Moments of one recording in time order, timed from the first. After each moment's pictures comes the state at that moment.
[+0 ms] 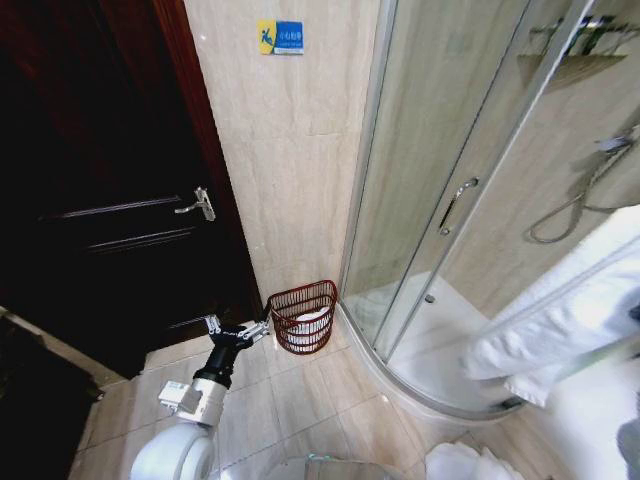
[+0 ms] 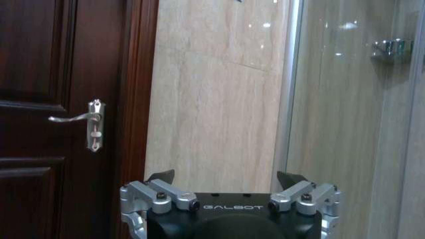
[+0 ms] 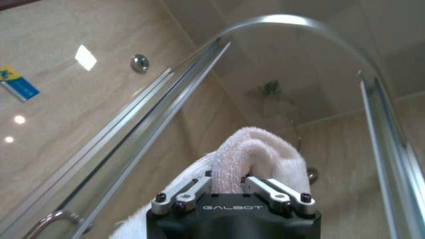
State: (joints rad) left arm 1.81 -1.48 -0.59 -2.42 -0.20 0.02 0.13; right arm -1.54 1.29 1.39 2.19 0.35 0.57 -0.15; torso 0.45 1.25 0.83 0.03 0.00
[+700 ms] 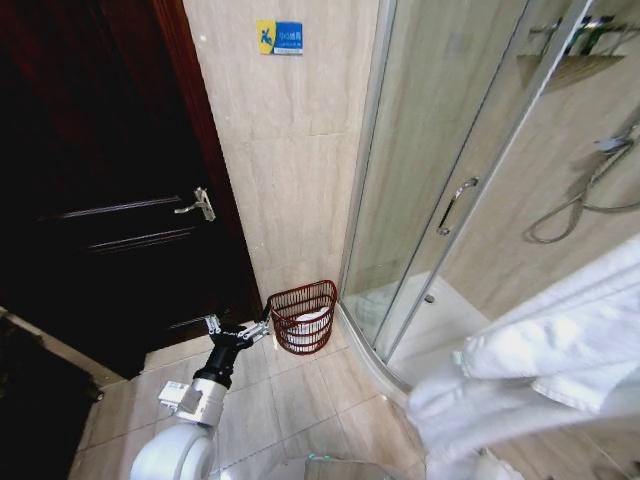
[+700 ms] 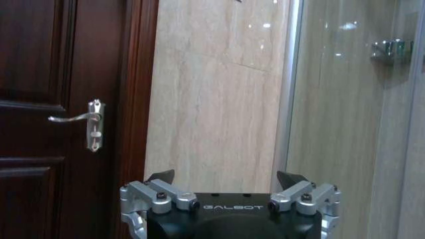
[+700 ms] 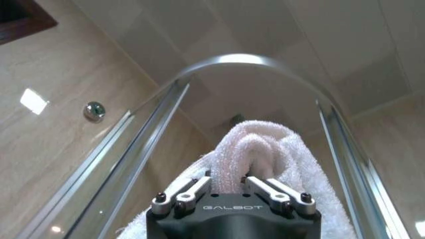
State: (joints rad) left arm 1.81 -1.48 -0.59 -2.42 -0.20 0.02 0.13; right arm -1.57 1.22 1.54 2.44 0.59 0.33 0.01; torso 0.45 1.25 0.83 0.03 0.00
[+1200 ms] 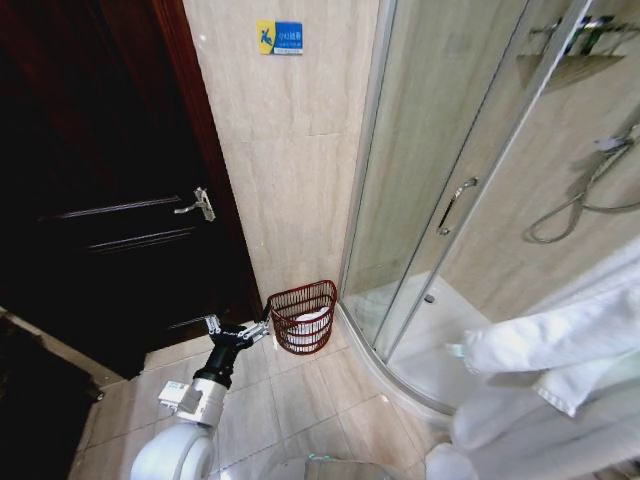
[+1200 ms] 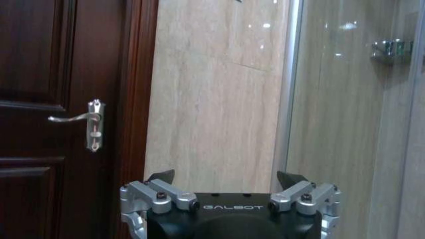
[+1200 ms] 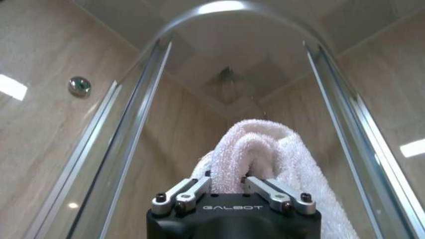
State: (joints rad) left arm 1.81 -1.48 -0.59 -2.42 -0.20 0.02 0.13; right arm -1.63 1.30 1.48 2.47 0.69 0.23 0.01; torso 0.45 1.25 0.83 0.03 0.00
